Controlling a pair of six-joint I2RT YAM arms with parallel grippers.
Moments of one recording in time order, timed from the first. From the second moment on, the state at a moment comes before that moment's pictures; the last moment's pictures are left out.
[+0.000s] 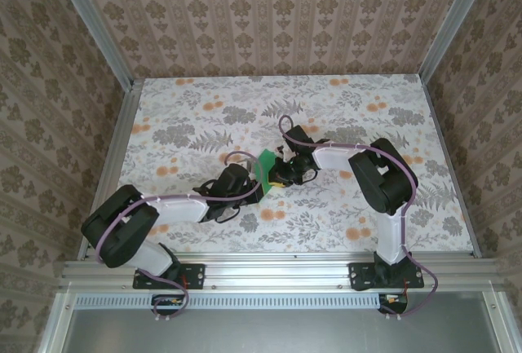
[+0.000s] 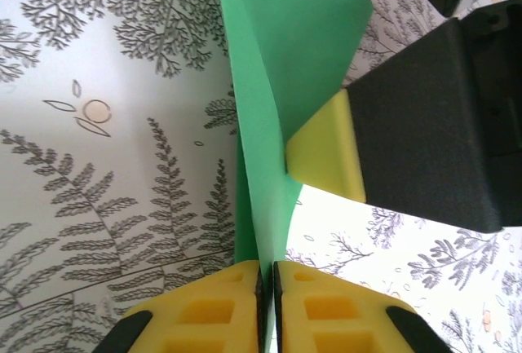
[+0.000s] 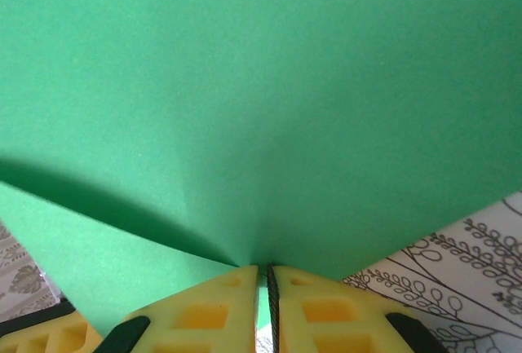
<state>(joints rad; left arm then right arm) -0.84 1.48 0.52 0.20 0.05 -0.84 0.54 1.98 1.15 -0.32 -0.56 0.74</state>
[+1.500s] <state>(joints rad) -1.02 1.59 0.61 0.09 -0.30 -0.18 0.51 1.97 1.23 -0.26 -0.60 1.12</state>
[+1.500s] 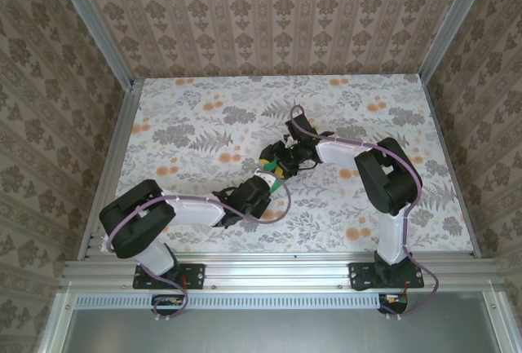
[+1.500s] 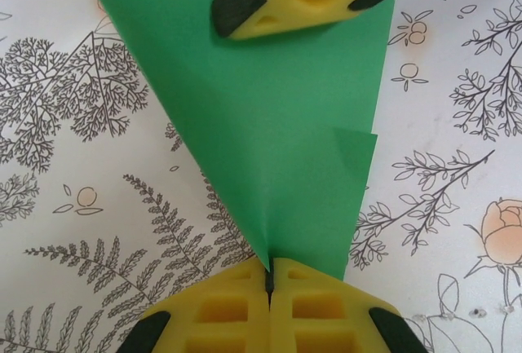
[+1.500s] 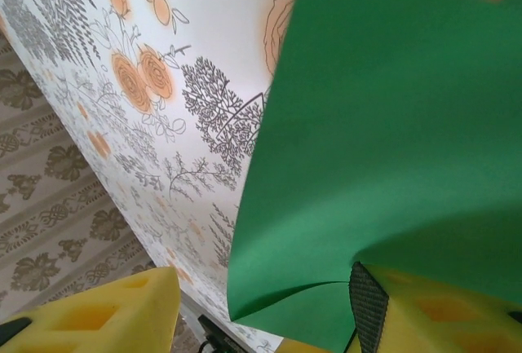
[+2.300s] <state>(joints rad) -1.06 1.65 0.67 0.05 -0.39 -0.14 0.56 2.00 1.33 -0.57 -0.40 0.95</state>
